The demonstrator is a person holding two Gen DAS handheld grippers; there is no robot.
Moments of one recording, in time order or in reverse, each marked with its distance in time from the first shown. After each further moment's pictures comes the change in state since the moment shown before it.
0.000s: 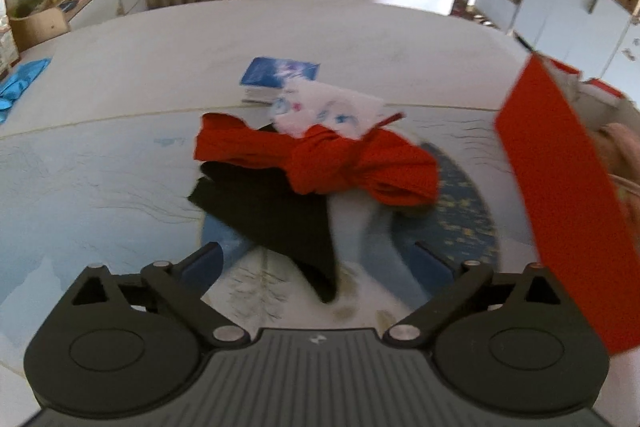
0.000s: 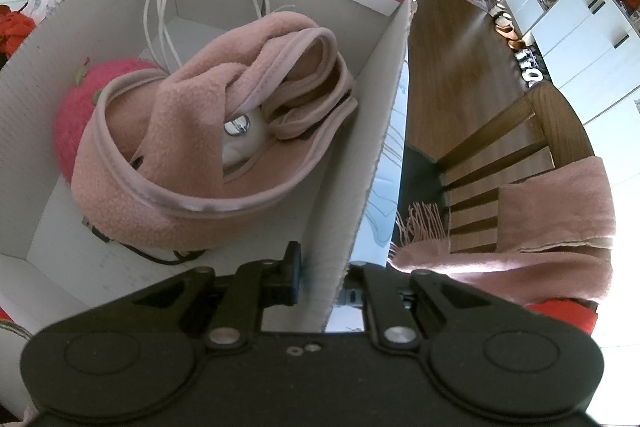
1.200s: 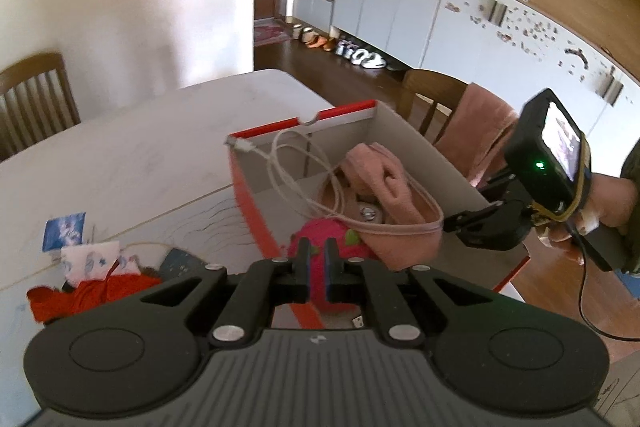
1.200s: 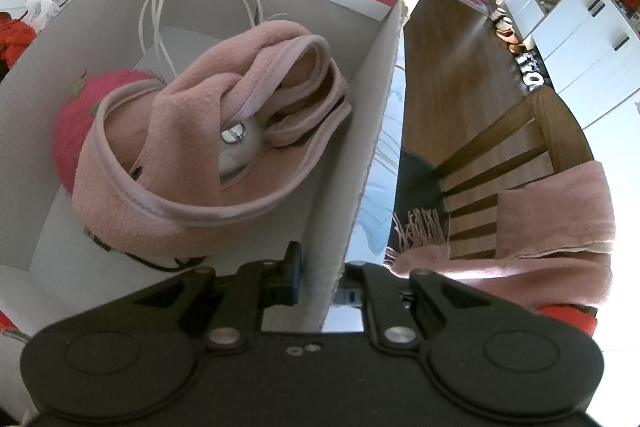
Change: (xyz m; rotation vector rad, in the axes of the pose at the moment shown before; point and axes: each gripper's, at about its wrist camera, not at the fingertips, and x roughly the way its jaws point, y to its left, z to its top) left arm -0.098 -0.162 0.043 0.381 -0.096 -0.371; right arm -0.003 -0.005 0.000 0.002 -0.020 0.013
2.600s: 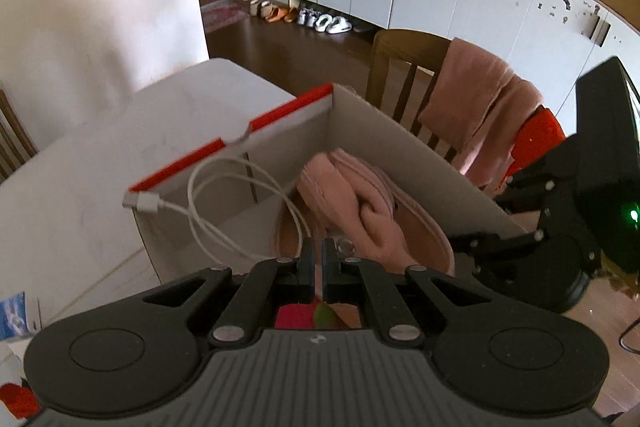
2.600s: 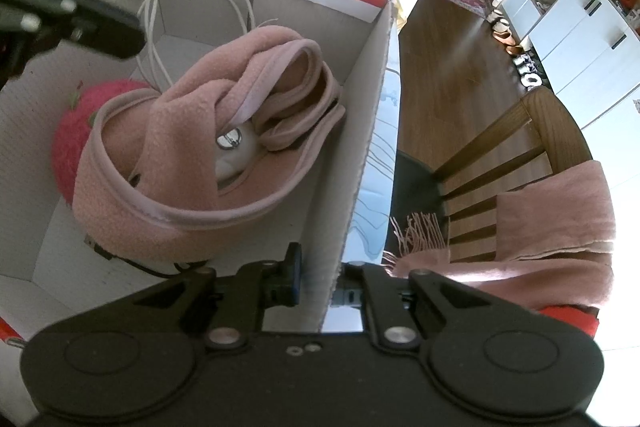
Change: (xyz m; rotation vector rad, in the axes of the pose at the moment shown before) left arm 0.107 -0.040 0.046 0.171 0.104 -0.058; right arm 0.000 -0.003 0.002 0.014 -0.016 -0.004
